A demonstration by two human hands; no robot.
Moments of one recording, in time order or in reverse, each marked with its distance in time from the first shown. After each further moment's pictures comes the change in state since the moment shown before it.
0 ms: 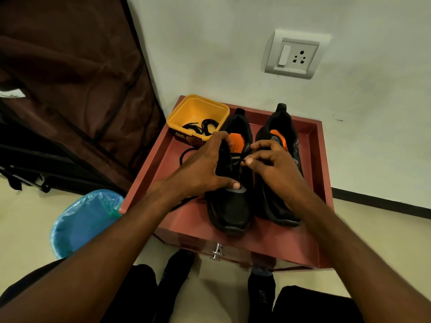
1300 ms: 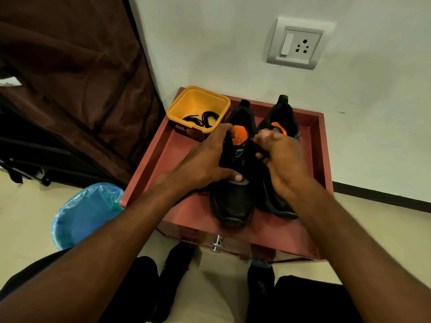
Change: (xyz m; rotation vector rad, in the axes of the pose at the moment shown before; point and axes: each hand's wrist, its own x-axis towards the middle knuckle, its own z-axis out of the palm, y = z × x) left_hand 0.002 0.005 0.004 0.032 0.006 0.015; right_hand 0.005 -0.016 0.009 0.553 0.210 0.262
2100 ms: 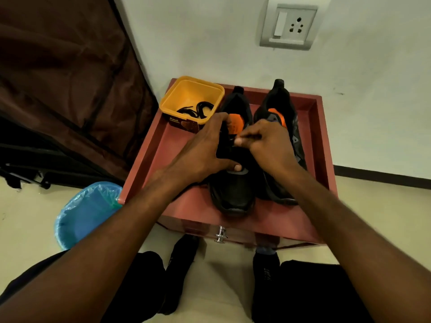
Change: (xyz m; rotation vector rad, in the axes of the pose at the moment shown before) left_hand 0.001 -0.001 0.004 0.047 0.025 0.052; right_hand 0.005 0.010 0.000 -0.795 -0.096 -0.366
